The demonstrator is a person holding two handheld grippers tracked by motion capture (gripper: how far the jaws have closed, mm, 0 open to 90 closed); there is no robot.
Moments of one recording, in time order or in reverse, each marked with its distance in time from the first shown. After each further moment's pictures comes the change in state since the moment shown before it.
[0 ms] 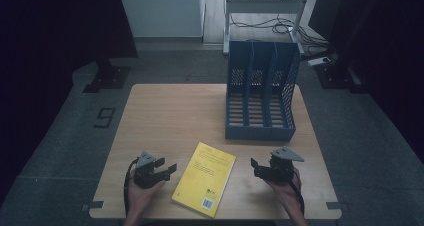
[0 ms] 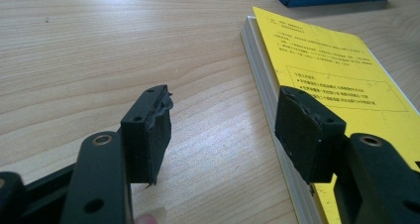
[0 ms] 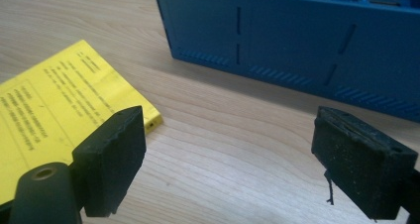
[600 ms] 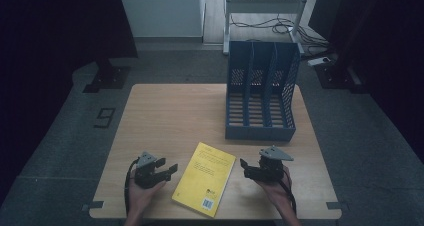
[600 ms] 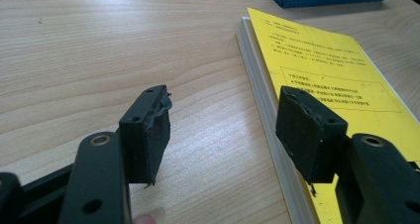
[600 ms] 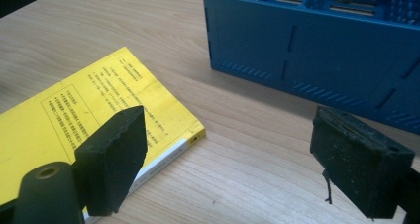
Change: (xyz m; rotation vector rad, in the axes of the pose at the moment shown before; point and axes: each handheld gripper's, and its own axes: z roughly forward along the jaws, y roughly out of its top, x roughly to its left) left arm -0.002 0.001 0.001 0.000 -0.009 0.002; right arm 0.028 0.009 0.006 -0.011 0.063 -0.041
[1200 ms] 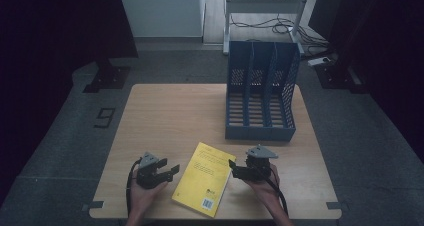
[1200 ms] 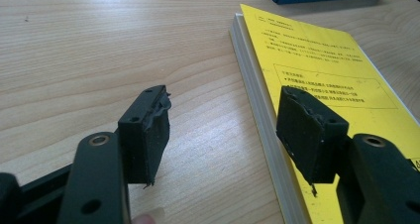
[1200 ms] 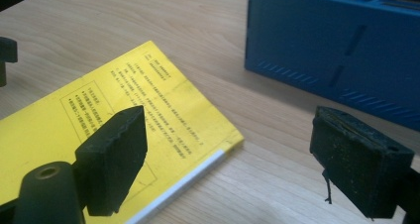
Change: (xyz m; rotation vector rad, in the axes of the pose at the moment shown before) left arm -0.005 0.000 0.003 0.009 -0.008 0.011; right arm 0.025 0.003 0.024 0.033 0.039 -0.032
